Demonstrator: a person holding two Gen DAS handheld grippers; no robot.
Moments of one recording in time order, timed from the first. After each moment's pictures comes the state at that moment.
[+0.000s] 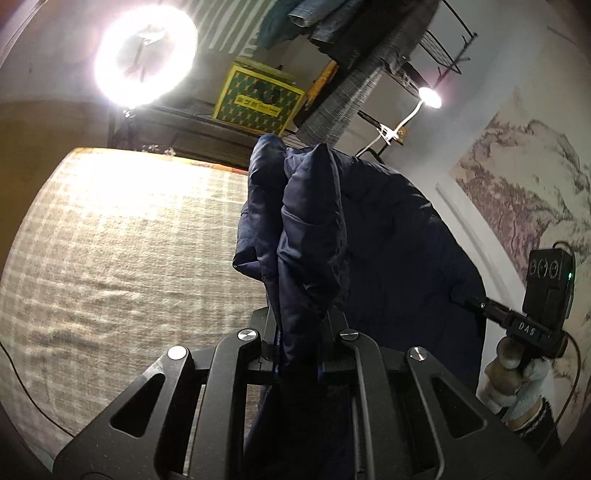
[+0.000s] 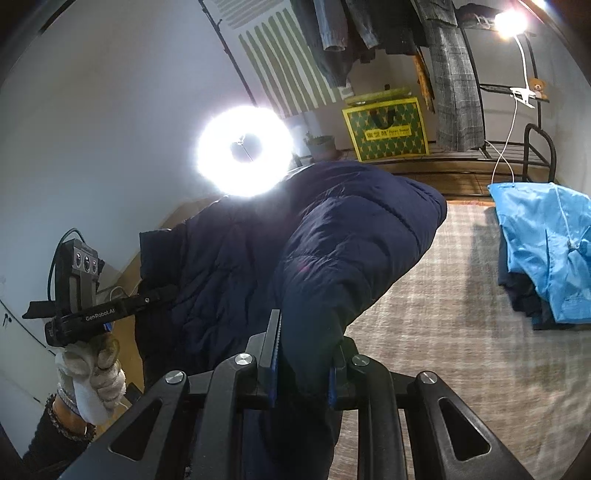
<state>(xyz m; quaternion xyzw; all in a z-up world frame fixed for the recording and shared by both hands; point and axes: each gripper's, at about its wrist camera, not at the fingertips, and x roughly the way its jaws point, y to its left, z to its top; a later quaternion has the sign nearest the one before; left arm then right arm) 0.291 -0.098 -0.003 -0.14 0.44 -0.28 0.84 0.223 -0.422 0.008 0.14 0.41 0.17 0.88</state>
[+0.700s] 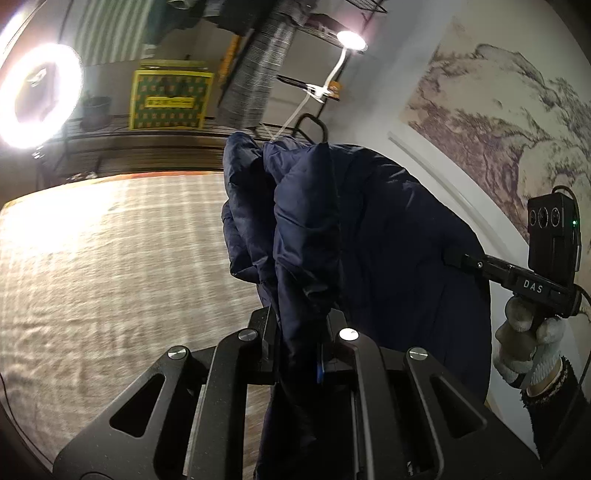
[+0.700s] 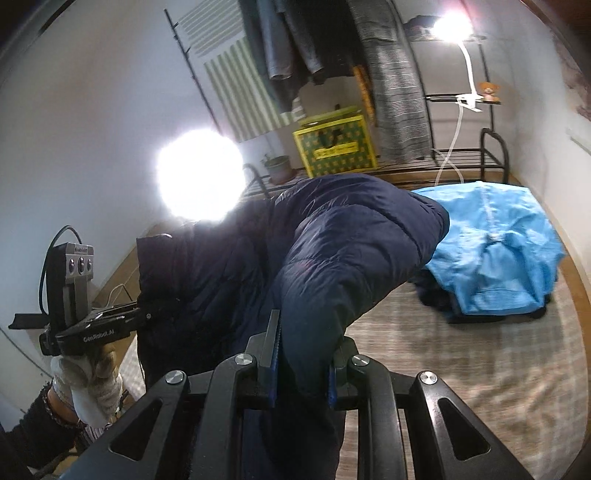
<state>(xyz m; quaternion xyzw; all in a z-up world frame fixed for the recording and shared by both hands) 0.256 -0.277 -0.004 -0.05 0.43 -0.37 0.82 0.165 -0.555 0.014 0.14 0.39 0.11 0.90</state>
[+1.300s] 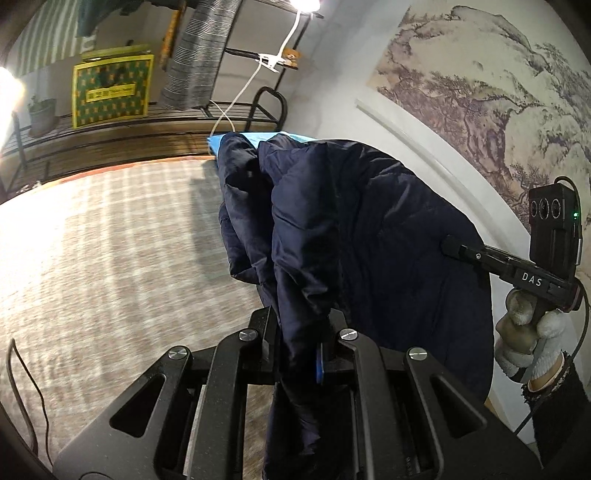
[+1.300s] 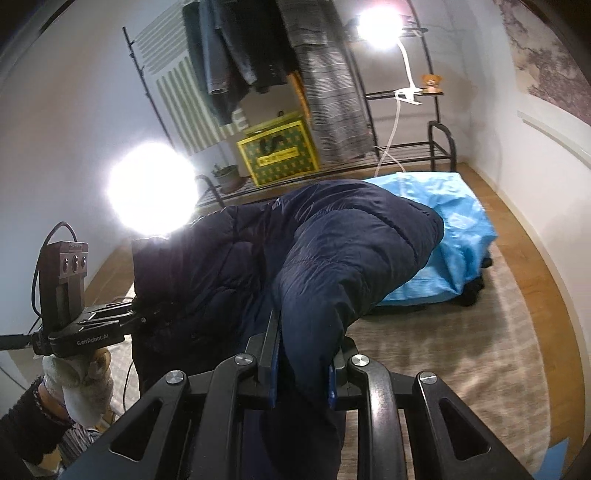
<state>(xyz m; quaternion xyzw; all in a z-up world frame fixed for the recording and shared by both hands) 0.262 -0.407 -0.028 -0.02 0.45 -0.42 0.79 0.139 -0.666 0.001 0.15 0.40 0.04 0.90</state>
